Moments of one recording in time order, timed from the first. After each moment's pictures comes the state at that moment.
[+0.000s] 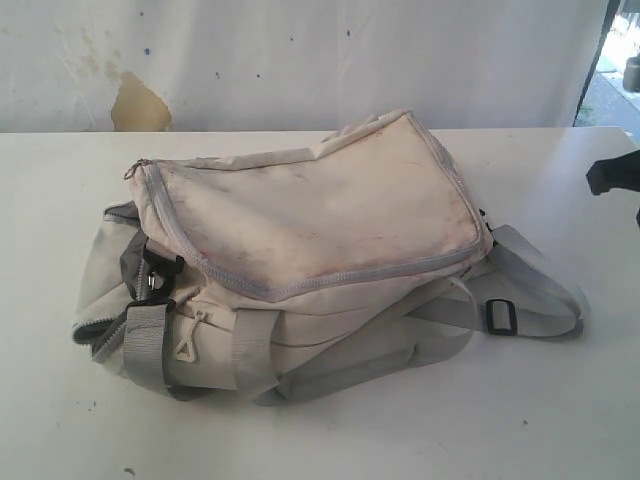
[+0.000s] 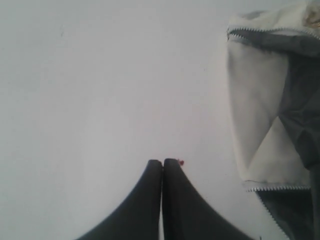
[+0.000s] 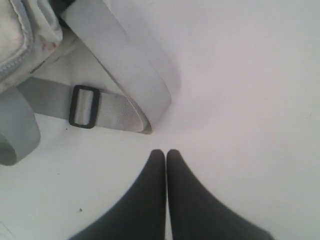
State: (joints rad) left arm -0.01 1.18 -1.00 0.12 0.87 -0.13; right arm -0.03 1.46 -1.16 0.00 1.00 -0.08
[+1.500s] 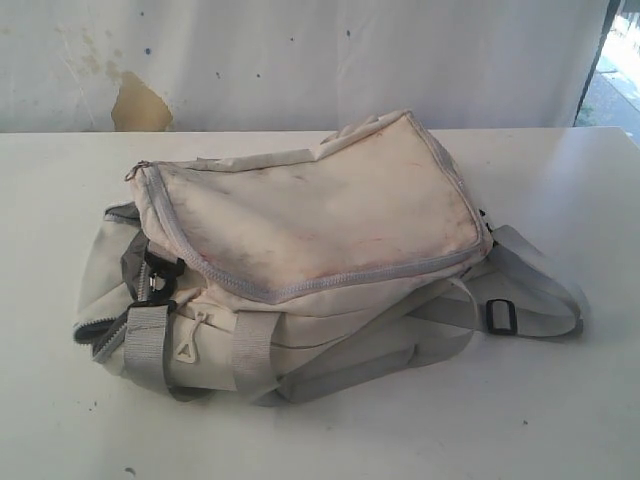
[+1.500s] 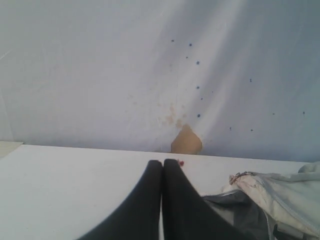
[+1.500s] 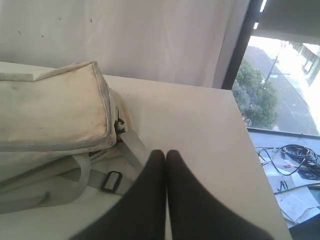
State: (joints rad) left arm -0.01 0.00 -0.65 0.13 0.75 -0.09; right arm 0.03 0.12 -0.72 0.00 0.92 -0.17
